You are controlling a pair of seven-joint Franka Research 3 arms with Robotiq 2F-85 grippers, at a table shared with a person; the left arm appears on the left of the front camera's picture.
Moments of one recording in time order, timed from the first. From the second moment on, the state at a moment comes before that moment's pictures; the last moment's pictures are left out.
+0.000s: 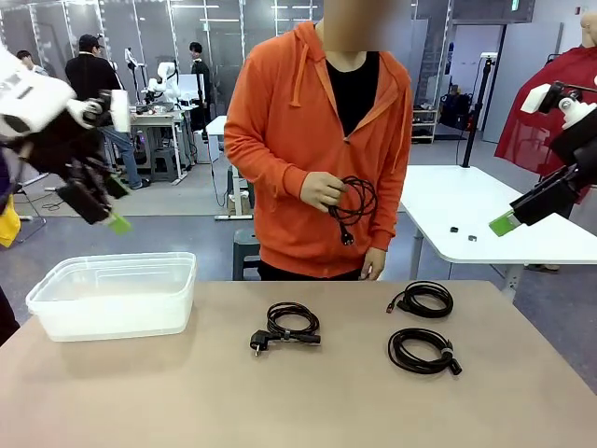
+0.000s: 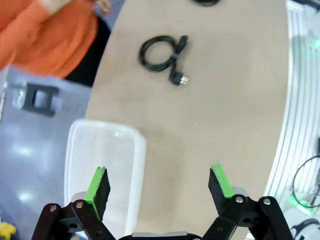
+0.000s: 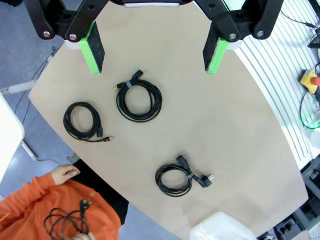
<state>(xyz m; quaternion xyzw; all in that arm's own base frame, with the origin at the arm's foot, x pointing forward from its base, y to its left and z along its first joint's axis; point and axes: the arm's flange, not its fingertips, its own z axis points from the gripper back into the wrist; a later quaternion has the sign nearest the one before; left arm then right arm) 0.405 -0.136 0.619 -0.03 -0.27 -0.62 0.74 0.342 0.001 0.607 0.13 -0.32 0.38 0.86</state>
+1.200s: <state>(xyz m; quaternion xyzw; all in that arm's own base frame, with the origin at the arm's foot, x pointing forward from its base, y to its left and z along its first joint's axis) 0.444 -0.342 0.475 -0.02 -0.14 -0.77 0.62 0.342 0.002 0.607 0.13 -0.32 0.38 0.86</state>
